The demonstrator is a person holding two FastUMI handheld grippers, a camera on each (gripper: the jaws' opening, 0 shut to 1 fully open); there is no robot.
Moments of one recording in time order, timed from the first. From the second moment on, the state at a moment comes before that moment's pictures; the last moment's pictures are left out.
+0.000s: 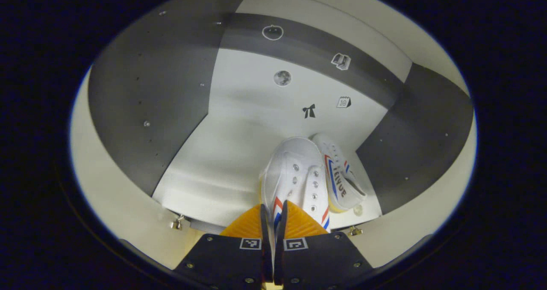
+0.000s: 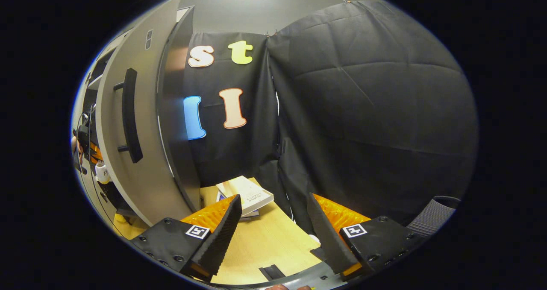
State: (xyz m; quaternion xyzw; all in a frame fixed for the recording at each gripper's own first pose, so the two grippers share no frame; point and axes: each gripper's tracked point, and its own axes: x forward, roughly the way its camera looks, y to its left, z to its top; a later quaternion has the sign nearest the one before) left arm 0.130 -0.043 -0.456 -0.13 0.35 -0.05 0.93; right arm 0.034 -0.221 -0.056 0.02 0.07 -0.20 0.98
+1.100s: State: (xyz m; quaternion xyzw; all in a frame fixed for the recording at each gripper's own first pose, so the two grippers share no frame) left arm 0.084 -0.011 -0.395 -0.07 0.31 -0.04 0.95; right arm 0.030 -0.220 -0.047 0.03 0.06 -0.21 0.98
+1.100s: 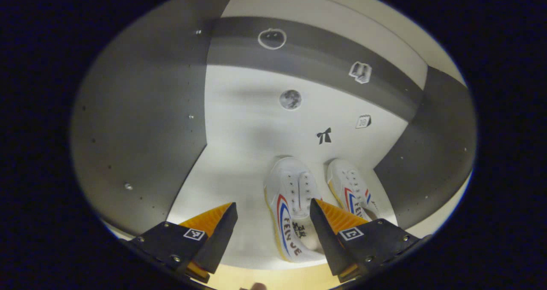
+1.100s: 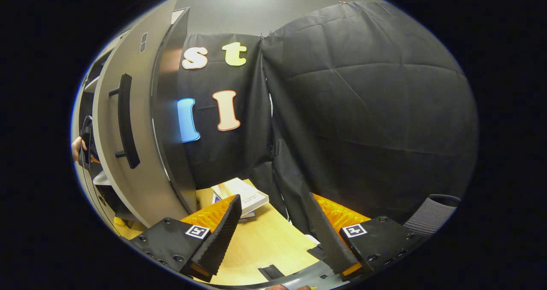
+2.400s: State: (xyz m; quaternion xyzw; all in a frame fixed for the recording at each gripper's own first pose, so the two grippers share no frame) left arm -0.315 0.076 -0.334 -0.01 0.04 0.06 1.00; right arm 0.083 -0.157 0.047 0.03 -0.02 -0.11 0.99
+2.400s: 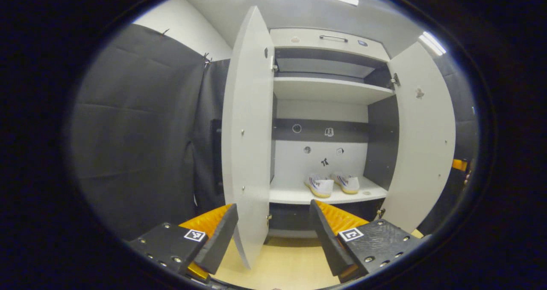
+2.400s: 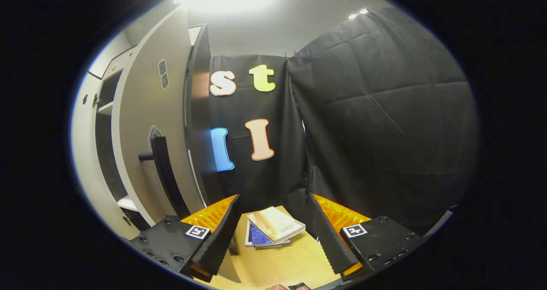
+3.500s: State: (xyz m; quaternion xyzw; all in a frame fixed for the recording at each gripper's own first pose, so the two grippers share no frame) left arm -0.335 0.066 -0.374 -0.09 0.09 -0.01 0.99; right arm 0.104 -0.102 0.081 -0.03 -0.01 -0.04 1.00
